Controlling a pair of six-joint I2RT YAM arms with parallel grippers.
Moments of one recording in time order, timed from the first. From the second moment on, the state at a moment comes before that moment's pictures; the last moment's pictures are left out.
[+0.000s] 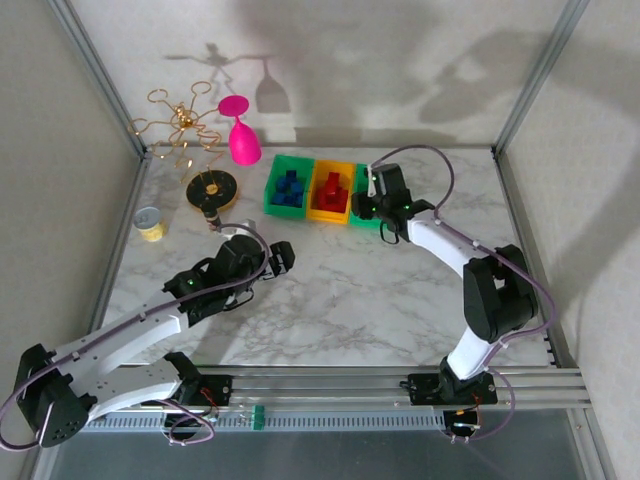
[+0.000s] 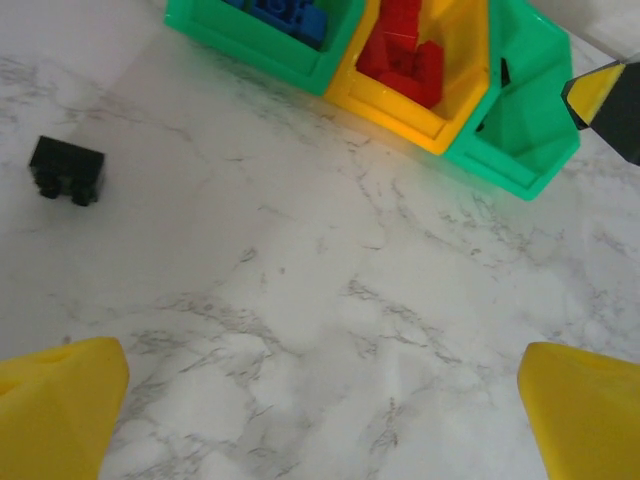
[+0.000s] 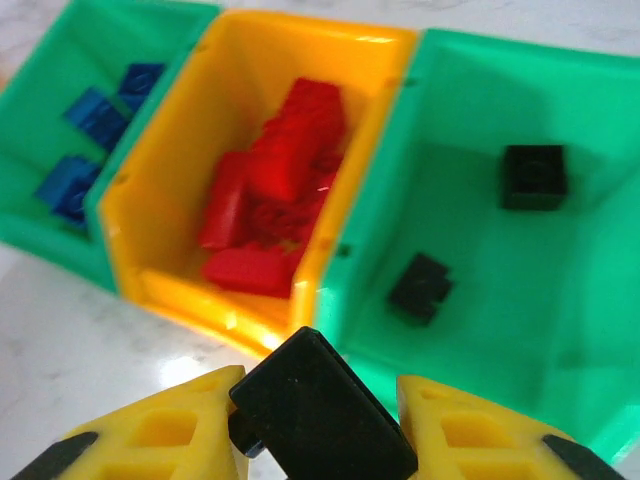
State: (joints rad) left arm -0.73 1.03 0.76 -0.39 -0.28 -0.86; right arm 0.45 1.70 1.20 -0.21 0.02 0.26
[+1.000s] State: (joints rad) left arm -0.73 1.11 0.83 -0.30 -0.26 -0.81; right arm 0.38 1.87 1.33 -0.19 0.13 0.25
